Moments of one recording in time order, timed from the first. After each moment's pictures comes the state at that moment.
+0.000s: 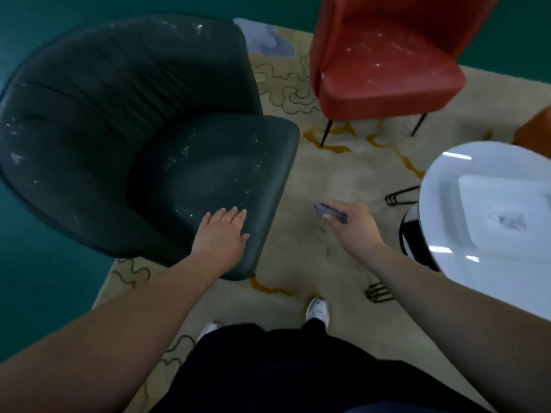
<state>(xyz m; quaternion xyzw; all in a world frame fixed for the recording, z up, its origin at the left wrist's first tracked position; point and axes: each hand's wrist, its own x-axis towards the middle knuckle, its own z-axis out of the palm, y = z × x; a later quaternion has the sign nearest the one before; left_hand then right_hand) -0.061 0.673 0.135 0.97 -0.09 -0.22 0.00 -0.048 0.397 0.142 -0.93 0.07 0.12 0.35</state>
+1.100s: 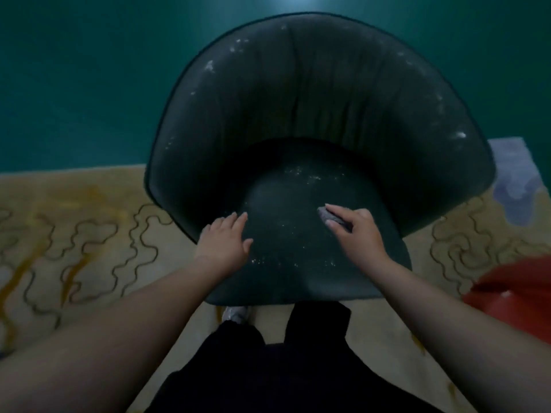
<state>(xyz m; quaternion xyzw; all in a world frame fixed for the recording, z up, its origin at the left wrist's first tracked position) 0.045 0.708 0.071 0.83 0.50 -0.17 0.19 0.290 0.612 0.123 -0.81 -0.41 0.33 0.26</state>
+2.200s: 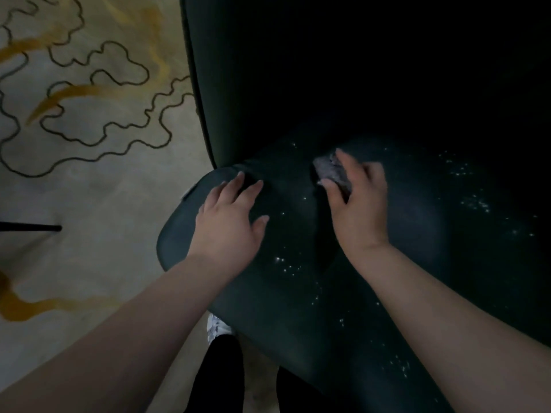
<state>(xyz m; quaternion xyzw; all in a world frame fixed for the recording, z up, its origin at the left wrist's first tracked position) 0.026 0.678 -0.193 0.57 0.77 0.07 0.28 0.209 0.755 -0.188 -0.64 -0.69 0.26 0.22</state>
